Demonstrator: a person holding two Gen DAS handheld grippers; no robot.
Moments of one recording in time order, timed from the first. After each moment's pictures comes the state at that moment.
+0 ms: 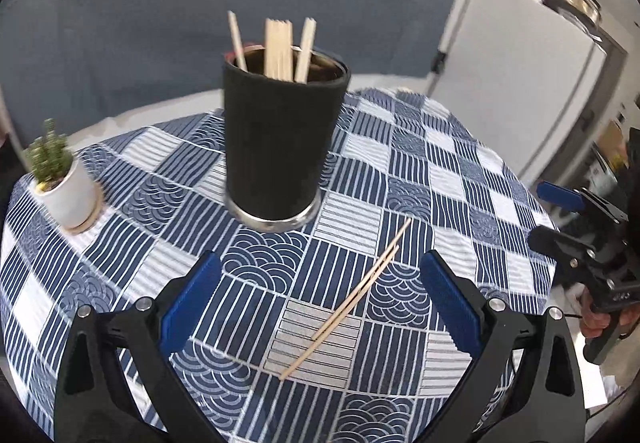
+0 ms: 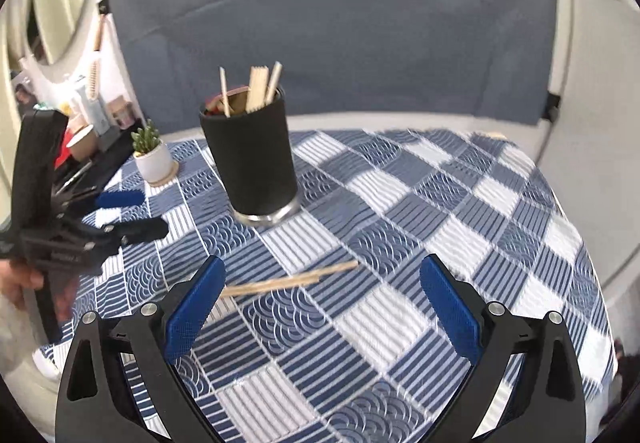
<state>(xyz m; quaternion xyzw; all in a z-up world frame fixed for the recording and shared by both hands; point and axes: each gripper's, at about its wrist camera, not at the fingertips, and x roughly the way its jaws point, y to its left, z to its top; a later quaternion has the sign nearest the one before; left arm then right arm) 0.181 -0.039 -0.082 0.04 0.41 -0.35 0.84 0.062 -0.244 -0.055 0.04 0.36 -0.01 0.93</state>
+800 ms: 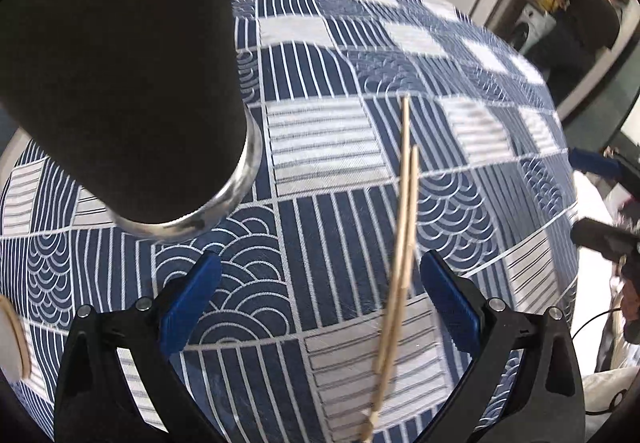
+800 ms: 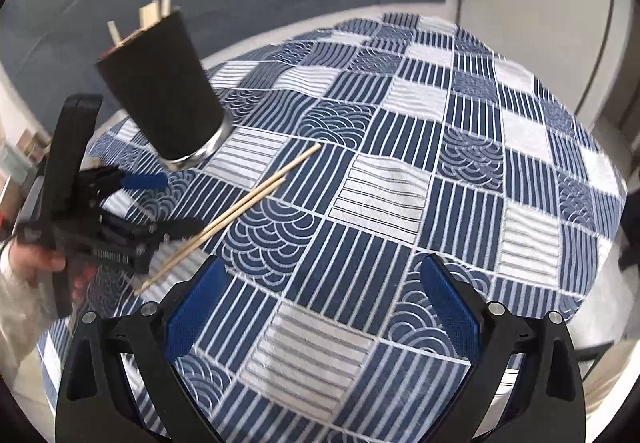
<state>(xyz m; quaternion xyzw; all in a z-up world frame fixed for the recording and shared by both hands) 0.235 -0.113 -0.185 0.24 0.47 -0.50 0.69 0.055 -0.218 -0.133 0.18 0.44 -0.19 0.86</state>
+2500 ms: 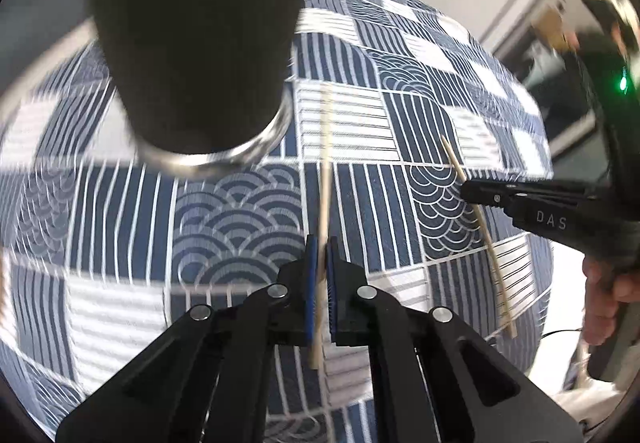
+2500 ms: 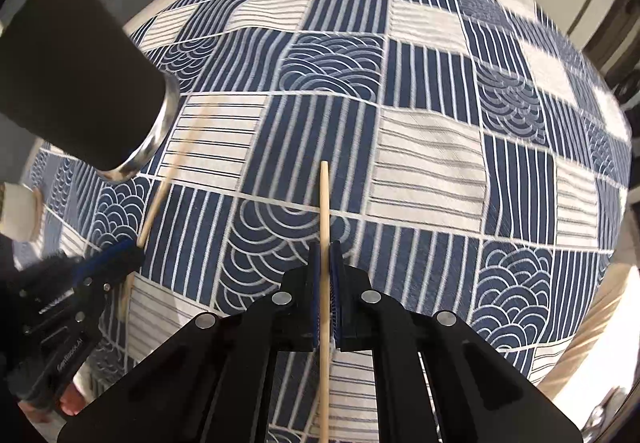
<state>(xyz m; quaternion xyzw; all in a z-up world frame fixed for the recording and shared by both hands) 0.248 -0.065 -0.179 0.14 0.53 -0.48 0.69 0.135 -0.224 -0.173 0.26 0.55 -0.26 0.75</state>
